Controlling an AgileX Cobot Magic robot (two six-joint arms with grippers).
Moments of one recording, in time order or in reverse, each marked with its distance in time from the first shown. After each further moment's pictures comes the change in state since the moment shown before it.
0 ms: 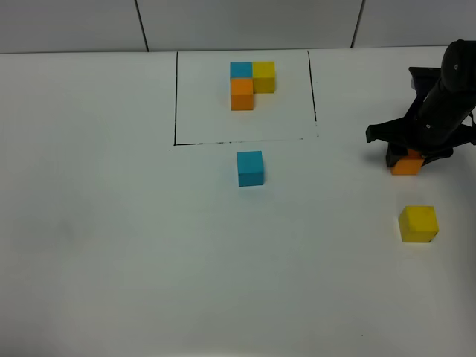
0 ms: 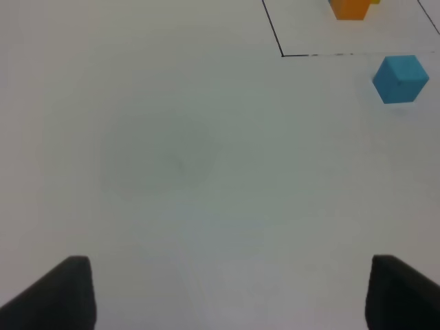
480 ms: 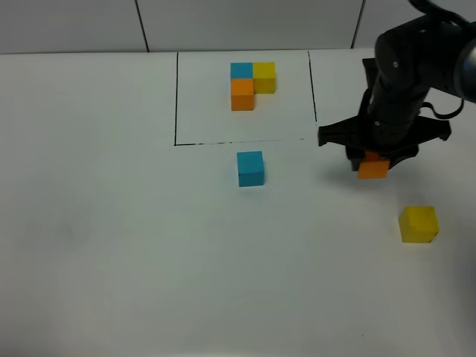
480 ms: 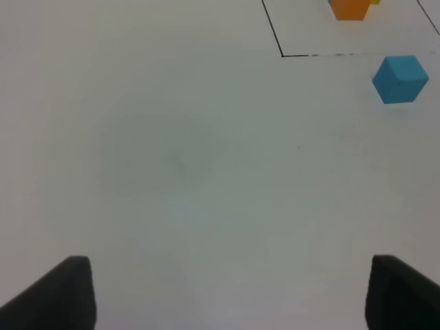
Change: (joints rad) left arm 0.000 0.000 0.000 0.000 0.000 0.000; right arm 0.313 -0.153 0.000 -0.188 0.209 0.443
